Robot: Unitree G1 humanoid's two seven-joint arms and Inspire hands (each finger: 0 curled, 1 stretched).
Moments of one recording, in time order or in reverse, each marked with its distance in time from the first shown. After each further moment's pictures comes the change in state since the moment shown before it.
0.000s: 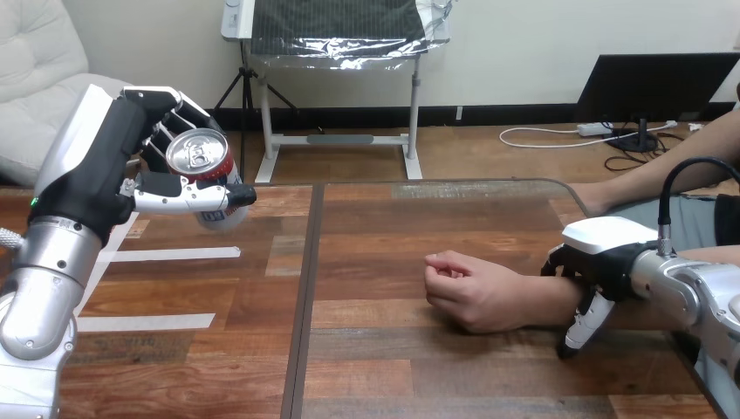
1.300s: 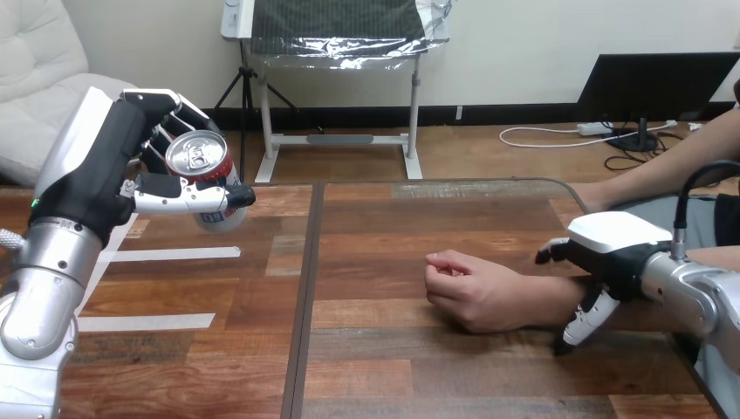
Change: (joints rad) left arm 0.000 0.000 -0.004 0.000 0.003 0.017 0.002; right arm 0.037 -0.027 -0.056 -0.017 0.002 -0.066 -0.058
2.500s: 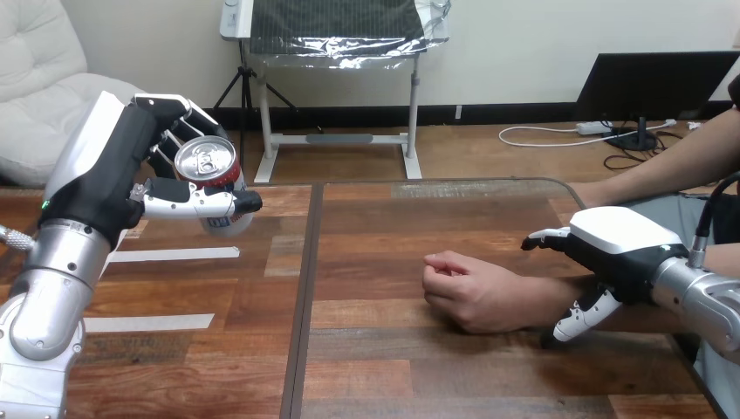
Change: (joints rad) left arm 0.000 -0.001 -0.022 0.001 0.017 0.002 0.001; right arm 0.116 -0.040 -0.123 -0.131 0.049 -0.121 -0.047
